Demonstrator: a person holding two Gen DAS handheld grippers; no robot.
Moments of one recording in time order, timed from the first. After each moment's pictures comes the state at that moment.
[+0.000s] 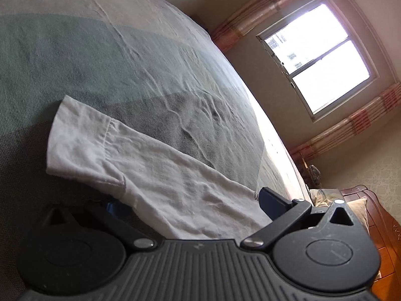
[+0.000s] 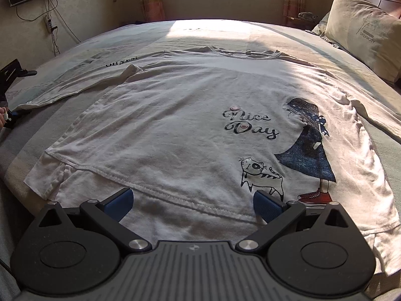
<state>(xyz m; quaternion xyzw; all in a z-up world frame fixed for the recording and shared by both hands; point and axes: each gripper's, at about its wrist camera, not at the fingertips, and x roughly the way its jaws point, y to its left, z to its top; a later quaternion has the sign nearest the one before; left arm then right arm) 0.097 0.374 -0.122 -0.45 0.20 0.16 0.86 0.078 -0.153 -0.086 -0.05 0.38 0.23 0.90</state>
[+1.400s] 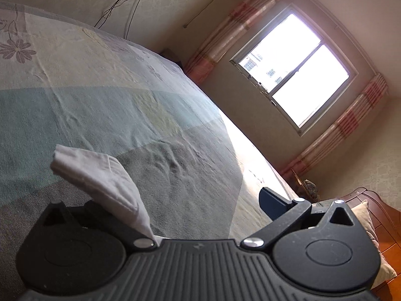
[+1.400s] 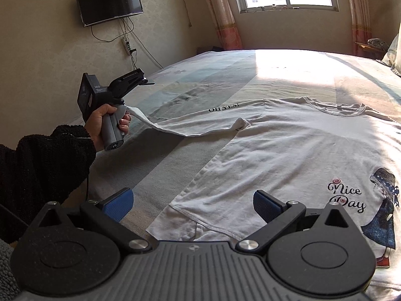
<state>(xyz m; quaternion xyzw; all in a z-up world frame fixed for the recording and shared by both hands) 0.148 0.367 -0.049 -0.40 0.12 0.15 0.90 0.052 -0.095 -0.001 -0.01 0.32 0.41 0.85</state>
